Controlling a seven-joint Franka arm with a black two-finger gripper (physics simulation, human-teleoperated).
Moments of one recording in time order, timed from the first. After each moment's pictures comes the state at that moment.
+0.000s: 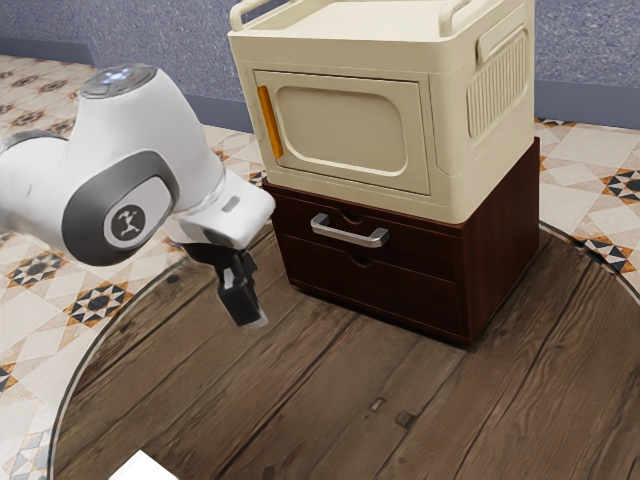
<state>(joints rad) 0.20 -0.31 -0.18 -2.05 0.00 1.96 0.67</state>
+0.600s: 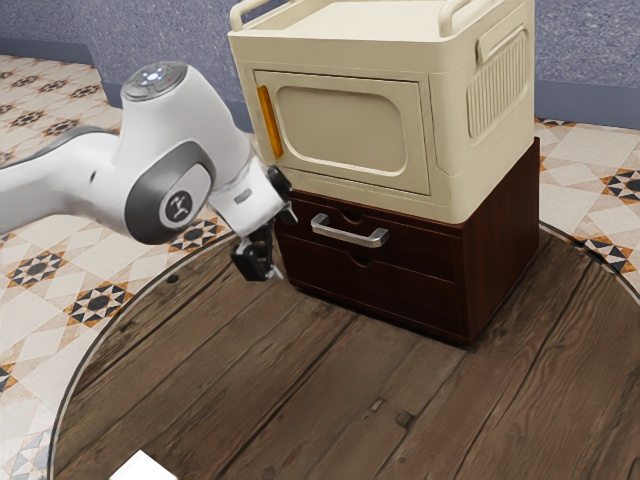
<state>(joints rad) 0.29 -0.03 -0.22 -1.86 0.09 2.21 1.22</state>
